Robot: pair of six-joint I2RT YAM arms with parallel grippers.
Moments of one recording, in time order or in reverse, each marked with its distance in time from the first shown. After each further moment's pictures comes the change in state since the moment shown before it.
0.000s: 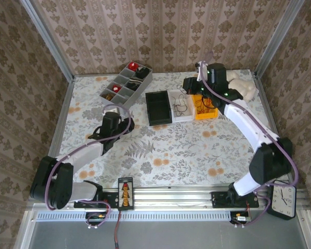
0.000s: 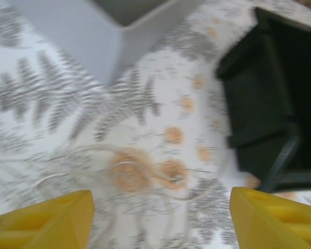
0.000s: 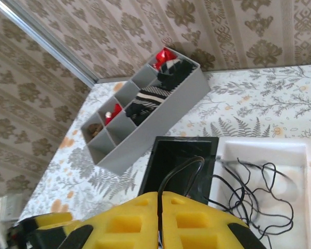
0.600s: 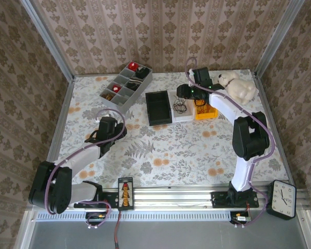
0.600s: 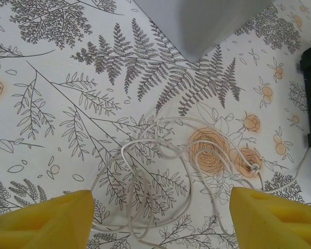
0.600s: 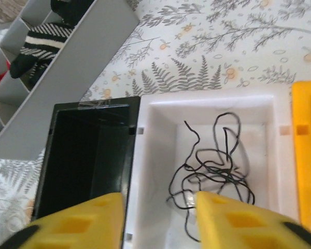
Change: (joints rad) left arm 0.048 -0.043 -0.053 -0.091 -0.080 -0.043; right arm -0.006 0.312 0.137 -0.124 0.112 -0.034
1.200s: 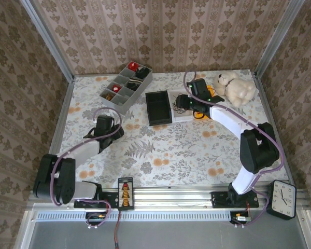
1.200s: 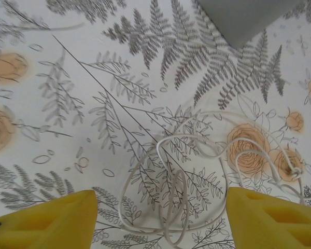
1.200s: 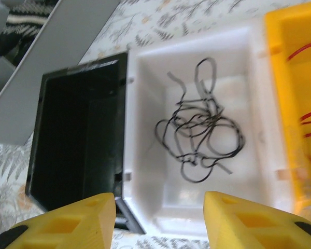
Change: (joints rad) left arm 0.084 0.108 0.044 -0.056 0.095 0.000; right arm 0.100 -0.190 -0.255 0.050 0.137 0.101
